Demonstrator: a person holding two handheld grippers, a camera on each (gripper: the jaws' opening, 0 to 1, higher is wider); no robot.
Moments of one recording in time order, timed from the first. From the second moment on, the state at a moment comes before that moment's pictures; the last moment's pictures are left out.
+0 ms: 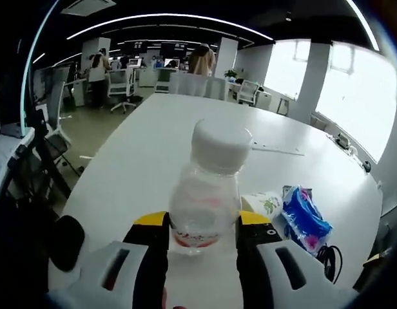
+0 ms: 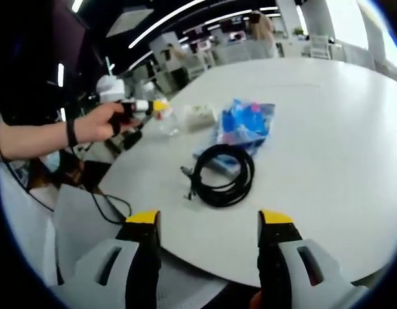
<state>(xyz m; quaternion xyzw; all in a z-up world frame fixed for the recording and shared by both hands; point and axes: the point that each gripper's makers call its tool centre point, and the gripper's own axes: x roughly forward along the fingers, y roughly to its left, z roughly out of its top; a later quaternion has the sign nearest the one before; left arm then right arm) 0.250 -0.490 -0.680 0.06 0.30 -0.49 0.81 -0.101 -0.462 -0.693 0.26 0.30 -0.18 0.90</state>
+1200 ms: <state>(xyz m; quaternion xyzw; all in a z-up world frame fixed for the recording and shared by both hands) 0.170 -0.362 -0.694 0.05 0.34 -0.49 0.80 -0.080 -0.464 -0.704 0.25 0.31 -0.13 0.91</state>
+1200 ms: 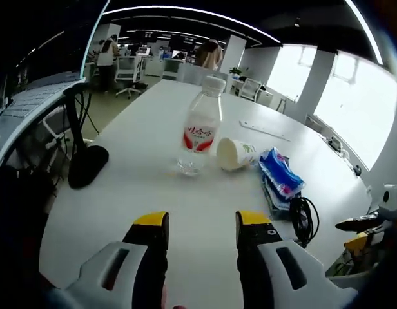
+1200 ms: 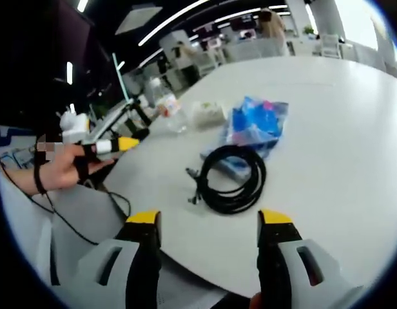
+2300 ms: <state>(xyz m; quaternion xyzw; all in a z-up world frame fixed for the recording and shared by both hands) 0.147 -0.322 -0.676 0.00 0.32 -0.47 0.82 0.040 -0.525 -0.698 0.06 0.39 0.03 0.92</state>
